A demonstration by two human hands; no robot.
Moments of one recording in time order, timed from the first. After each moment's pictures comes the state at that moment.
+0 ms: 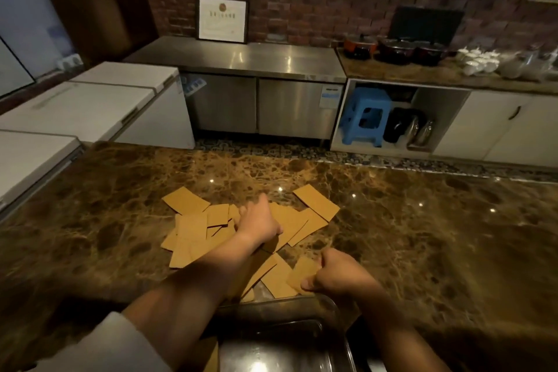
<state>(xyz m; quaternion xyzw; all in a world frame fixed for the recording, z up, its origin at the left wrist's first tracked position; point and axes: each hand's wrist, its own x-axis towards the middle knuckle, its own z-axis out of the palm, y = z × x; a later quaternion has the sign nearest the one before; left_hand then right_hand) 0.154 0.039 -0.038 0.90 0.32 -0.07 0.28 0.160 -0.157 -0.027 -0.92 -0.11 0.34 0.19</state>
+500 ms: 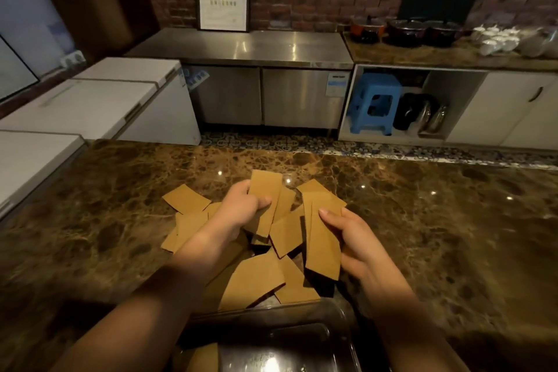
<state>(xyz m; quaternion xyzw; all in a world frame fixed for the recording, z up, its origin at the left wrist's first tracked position) 0.132 0.065 0.005 0.73 0.30 0.05 0.61 0.188 -0.148 -0.007 -0.56 0.03 0.36 0.74</state>
